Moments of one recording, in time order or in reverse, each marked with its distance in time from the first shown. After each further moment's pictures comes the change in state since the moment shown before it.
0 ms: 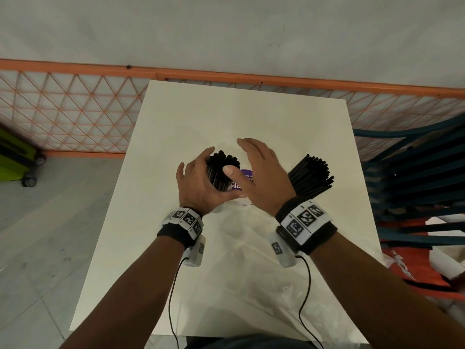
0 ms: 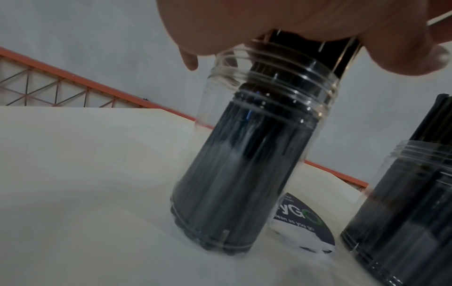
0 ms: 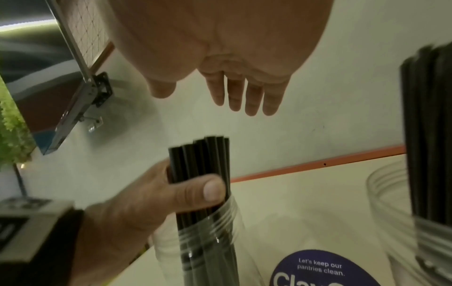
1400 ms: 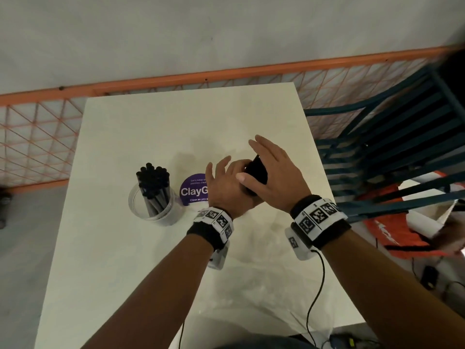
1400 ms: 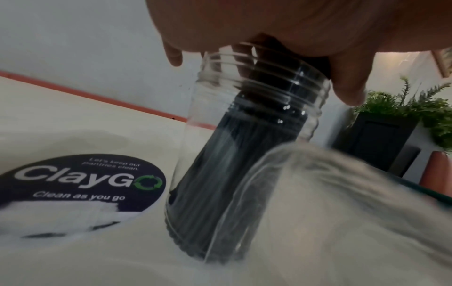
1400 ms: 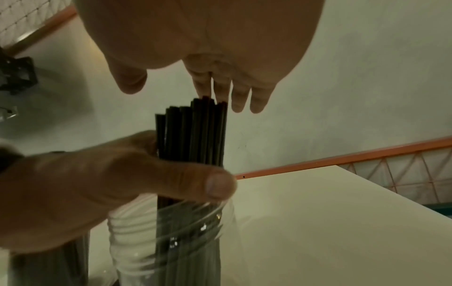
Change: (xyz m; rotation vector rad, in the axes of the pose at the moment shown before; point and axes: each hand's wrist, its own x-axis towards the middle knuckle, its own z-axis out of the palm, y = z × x) left_hand -0.006 0.145 0.122 0.284 -0.311 0.257; right_hand -0.049 0.133 -0.080 -0.116 0.087 0.120
